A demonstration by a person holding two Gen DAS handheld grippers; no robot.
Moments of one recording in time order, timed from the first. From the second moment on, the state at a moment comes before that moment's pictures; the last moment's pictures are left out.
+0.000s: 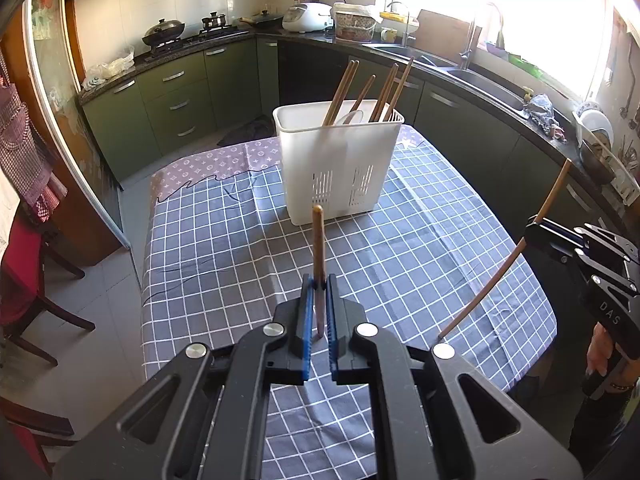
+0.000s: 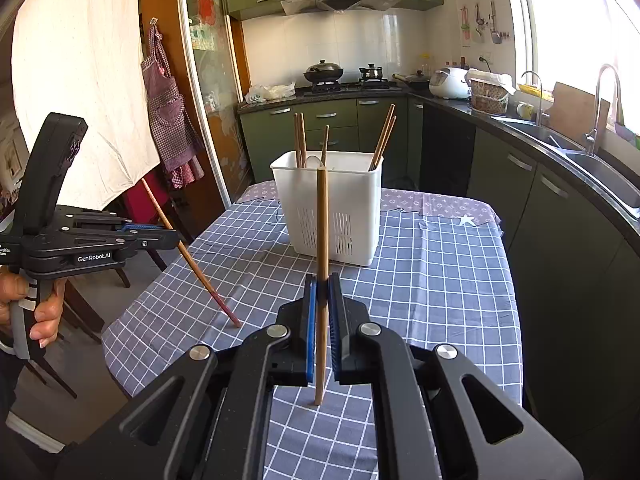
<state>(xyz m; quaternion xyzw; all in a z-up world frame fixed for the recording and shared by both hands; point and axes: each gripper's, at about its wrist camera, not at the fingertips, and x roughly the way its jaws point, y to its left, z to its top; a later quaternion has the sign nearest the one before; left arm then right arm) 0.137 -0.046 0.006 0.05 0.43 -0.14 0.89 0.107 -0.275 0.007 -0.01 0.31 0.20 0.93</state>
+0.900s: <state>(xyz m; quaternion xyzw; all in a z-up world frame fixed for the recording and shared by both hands) 0.206 -0.060 0.141 0.04 0.38 -0.16 0.91 0.120 -0.284 0.017 0.02 0.31 0.23 0.92</state>
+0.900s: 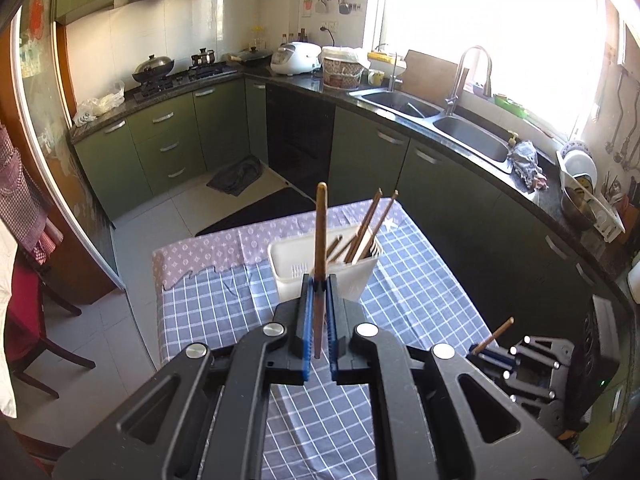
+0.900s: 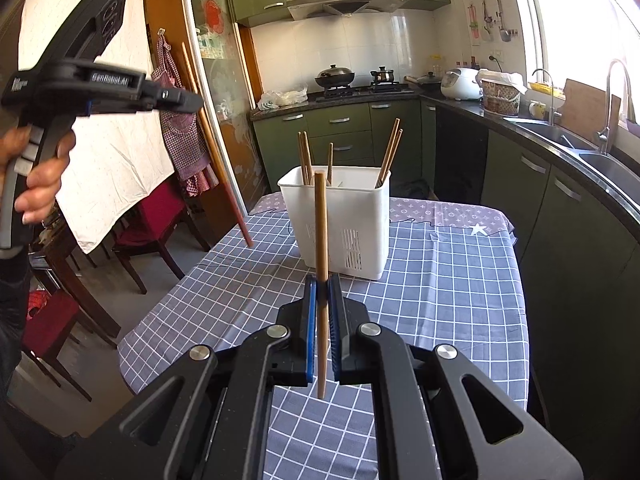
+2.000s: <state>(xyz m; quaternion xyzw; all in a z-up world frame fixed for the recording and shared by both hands) 0.213 -0.038 0.101 0.03 0.32 -0.13 0.94 0.176 -0.294 0.145 0.04 0.18 0.21 0.96</state>
